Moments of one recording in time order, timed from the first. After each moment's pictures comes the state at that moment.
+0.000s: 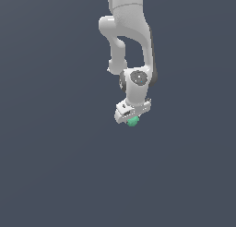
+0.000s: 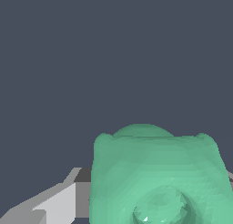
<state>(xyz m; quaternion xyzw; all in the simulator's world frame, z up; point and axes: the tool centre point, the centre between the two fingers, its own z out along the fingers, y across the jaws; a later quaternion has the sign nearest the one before) -0.076 0.080 0.040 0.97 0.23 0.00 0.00</state>
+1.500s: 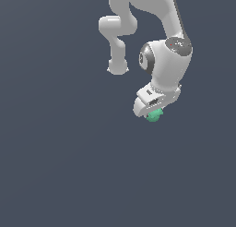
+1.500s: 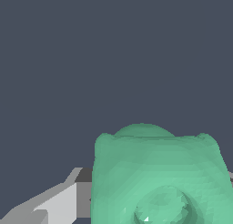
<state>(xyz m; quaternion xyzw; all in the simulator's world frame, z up) -0.017 0.157 0.182 0.97 0.23 0.00 0.00</state>
